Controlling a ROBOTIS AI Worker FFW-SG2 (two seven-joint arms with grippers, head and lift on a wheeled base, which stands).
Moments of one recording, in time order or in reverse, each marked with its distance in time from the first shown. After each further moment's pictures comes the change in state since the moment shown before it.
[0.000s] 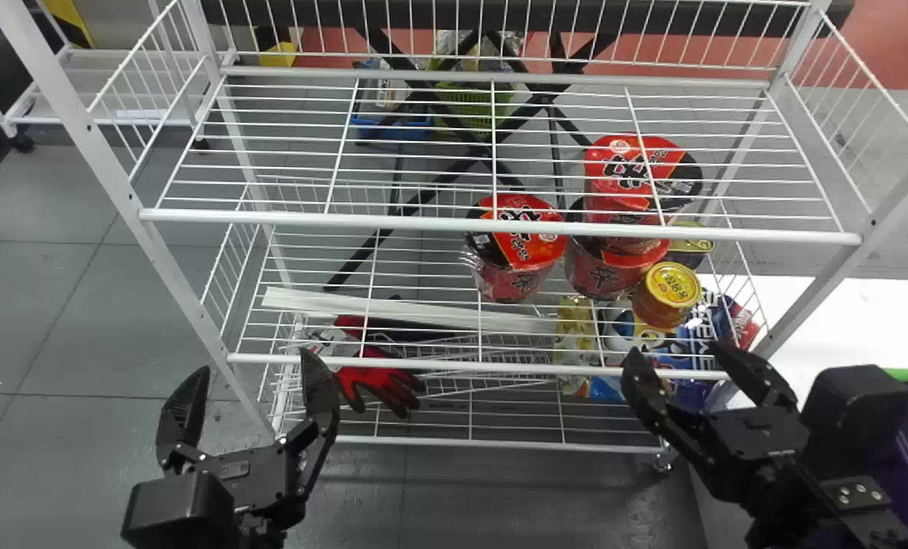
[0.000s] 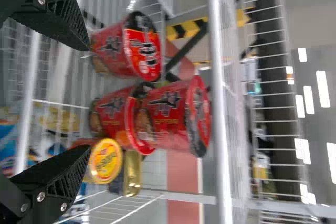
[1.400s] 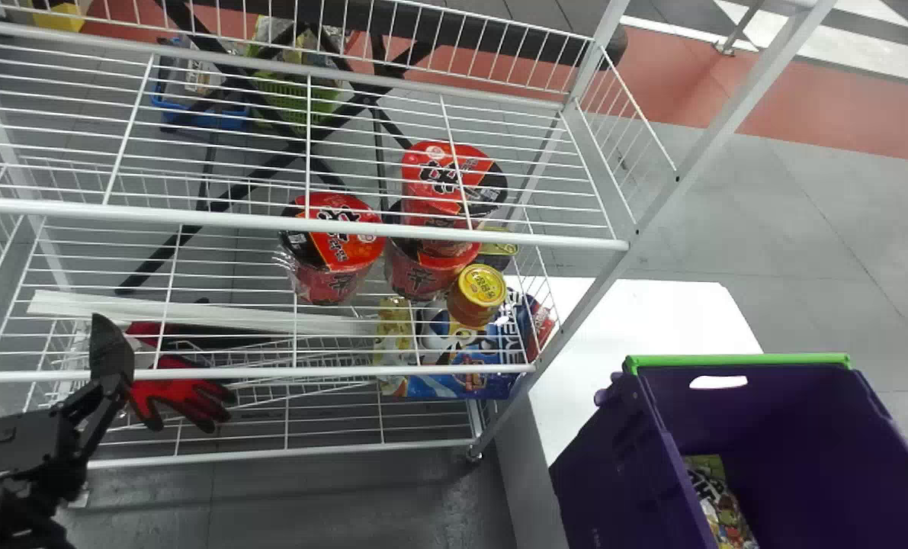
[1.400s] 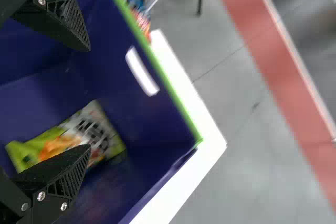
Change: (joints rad) left arm -0.222 0.033 -0.013 0.205 0.169 -0.015 -0.088; right arm -0.074 -0.079 -1.371 -0.002 -0.594 1.206 0.302
